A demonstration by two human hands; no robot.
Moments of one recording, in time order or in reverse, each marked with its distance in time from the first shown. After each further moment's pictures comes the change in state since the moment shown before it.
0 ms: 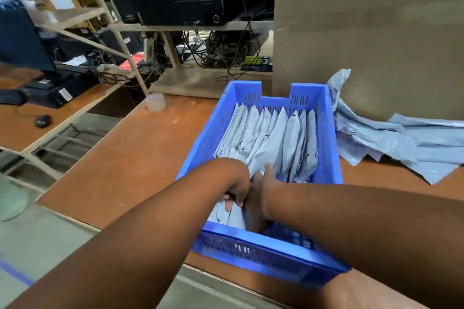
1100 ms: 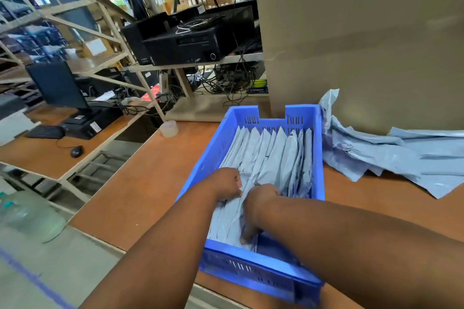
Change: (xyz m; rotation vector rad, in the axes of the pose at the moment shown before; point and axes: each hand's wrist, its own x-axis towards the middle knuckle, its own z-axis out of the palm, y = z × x) left_hand 0.013 -0.026 -0.002 -0.339 0.630 0.170; right_hand -0.004 0.015 -0.012 0.165 0.061 0.065
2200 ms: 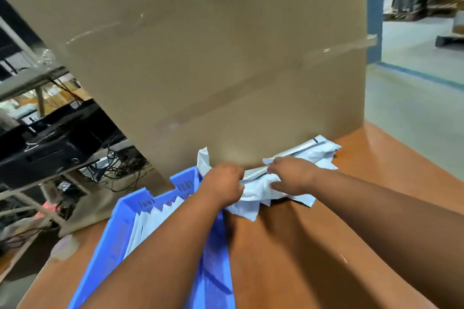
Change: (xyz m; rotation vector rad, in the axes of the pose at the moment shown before) left_hand 0.096 0.336 0.000 0.525 0.317 0.707; right_hand -0.134 0.358 0.189 0.661 0.586 0.436
